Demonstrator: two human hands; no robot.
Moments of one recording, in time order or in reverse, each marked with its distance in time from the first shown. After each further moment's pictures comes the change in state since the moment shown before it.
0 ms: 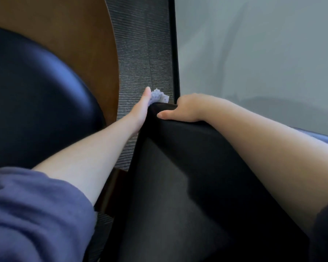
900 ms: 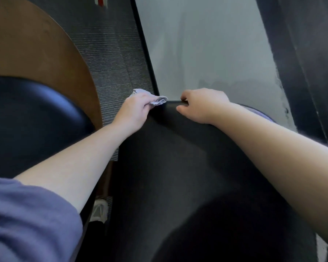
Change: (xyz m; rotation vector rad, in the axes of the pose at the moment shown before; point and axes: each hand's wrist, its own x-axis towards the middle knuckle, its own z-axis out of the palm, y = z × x) left_hand -0.124 0.056 0.110 1.223 0.110 0.738; right_hand -0.156 0.092 -0.002 0.084 0.297 0.109
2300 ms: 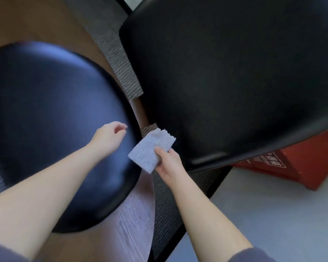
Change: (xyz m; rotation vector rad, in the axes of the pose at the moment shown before) left_hand -0.267 -0.095 -0.100 0.231 -0.640 -0.492; right_hand -0.221 -0.323 0.268 2.572 -0.048 0.911
